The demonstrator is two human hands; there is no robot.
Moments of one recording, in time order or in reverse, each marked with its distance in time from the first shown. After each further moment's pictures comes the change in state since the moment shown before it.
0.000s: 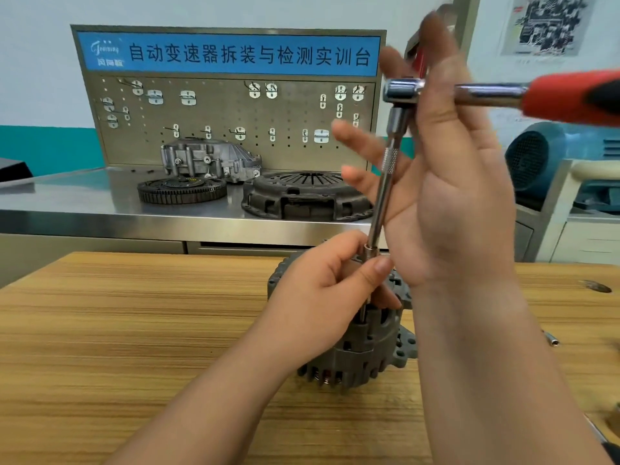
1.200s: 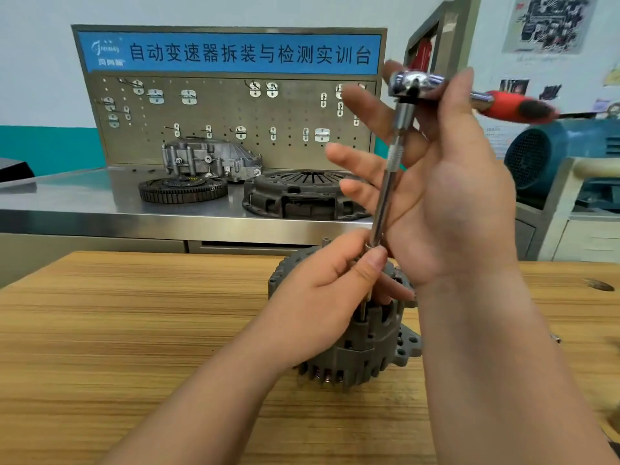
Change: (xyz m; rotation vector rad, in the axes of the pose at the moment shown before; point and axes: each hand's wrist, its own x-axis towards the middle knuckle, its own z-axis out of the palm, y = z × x) left_hand -0.002 0.007 0.000 -0.046 -0.040 -0.035; right_hand 0.003 0.000 -0.004 0.039 0.016 0.199
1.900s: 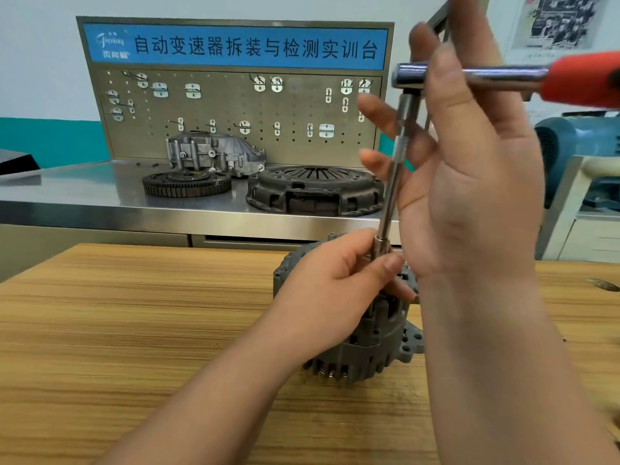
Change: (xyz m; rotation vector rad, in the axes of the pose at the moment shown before) left_hand 0.004 -0.004 0.002 0.035 0.027 -0.042; right_hand -0.004 0.003 0.006 -0.087 0.040 -0.272
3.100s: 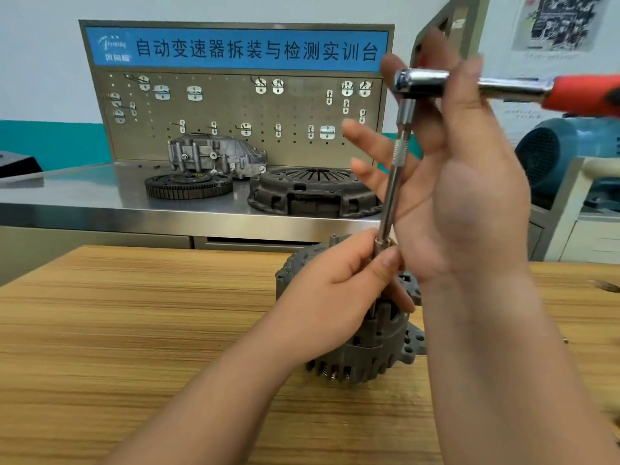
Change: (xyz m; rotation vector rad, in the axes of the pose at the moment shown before) left_hand -0.002 0.002 -0.002 -0.016 -0.037 0.036; right_hand 0.002 0.000 -0.002 0.065 0.007 0.133
